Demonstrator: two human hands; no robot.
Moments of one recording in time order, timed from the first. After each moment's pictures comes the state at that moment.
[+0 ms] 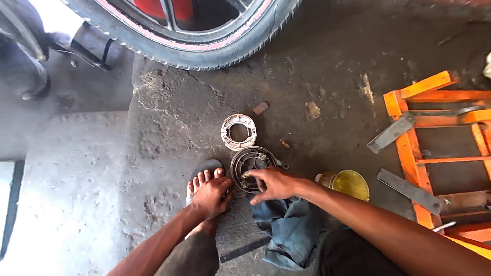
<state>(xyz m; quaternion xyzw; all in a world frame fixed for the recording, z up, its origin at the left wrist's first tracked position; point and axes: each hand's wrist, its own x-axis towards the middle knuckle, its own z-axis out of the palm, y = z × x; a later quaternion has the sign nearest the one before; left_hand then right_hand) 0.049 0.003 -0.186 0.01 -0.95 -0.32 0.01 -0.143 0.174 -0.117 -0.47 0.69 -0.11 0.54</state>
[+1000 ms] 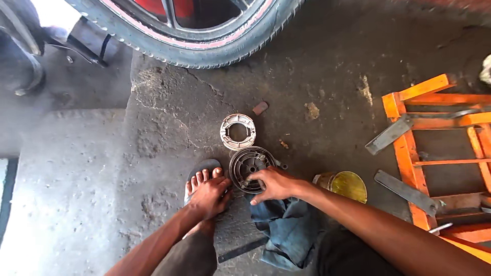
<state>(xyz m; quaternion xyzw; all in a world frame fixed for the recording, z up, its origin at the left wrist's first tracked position) 0.046 0.006 -0.184 0.00 -0.95 -0.33 0.02 -0.144 0.177 -0.120 -0.47 0.71 -0.06 0.52</state>
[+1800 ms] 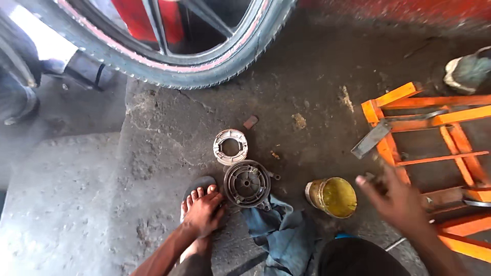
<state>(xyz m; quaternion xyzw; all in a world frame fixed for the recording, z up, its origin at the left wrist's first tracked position) 0.049 -0.004 -0.187 0.02 -0.95 -0.32 0.01 -0.193 0.394 -0.037 -0.20 0.97 -0.13 0.06</state>
